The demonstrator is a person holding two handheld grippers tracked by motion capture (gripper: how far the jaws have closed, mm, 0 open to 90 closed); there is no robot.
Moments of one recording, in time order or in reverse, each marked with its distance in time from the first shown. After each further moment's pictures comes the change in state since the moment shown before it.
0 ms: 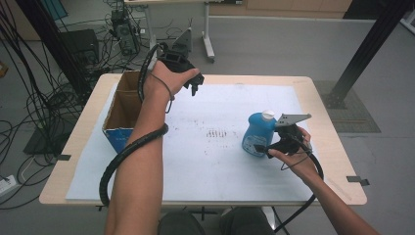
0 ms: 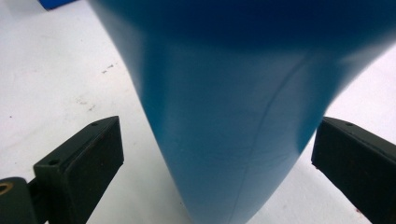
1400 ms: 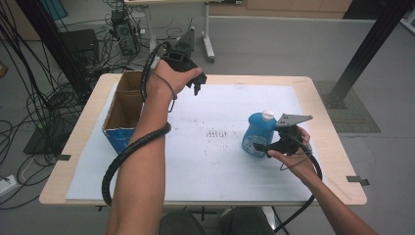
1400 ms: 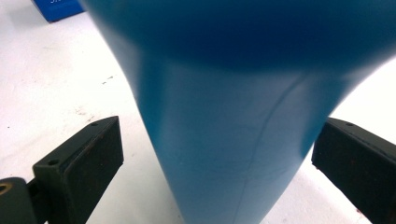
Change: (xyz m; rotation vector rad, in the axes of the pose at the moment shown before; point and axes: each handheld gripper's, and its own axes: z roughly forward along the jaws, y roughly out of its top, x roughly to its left) left arm -0.005 0.003 -0.001 0.001 -0.002 0.012; right arm 0.000 -0.001 0.002 -0.048 -0.007 -0.003
